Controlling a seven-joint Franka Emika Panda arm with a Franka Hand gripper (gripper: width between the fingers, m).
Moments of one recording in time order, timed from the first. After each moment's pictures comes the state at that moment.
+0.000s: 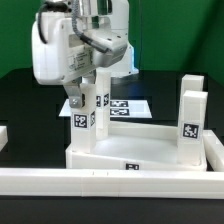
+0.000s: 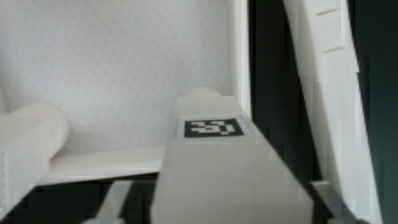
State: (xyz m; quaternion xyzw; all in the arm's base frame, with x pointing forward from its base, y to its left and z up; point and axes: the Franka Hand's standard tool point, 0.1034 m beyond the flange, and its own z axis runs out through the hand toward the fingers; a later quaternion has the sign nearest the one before) arm 0.588 -0.075 0.103 -0.55 0.83 0.00 0.06
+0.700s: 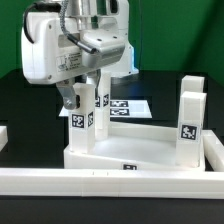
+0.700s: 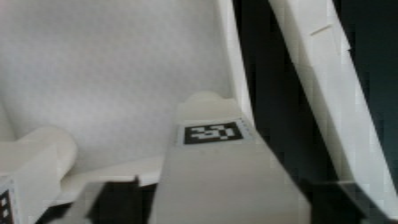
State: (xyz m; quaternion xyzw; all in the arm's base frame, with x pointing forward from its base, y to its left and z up) arm 0.587 -0.074 0.102 -0.52 0.85 0.00 0.06
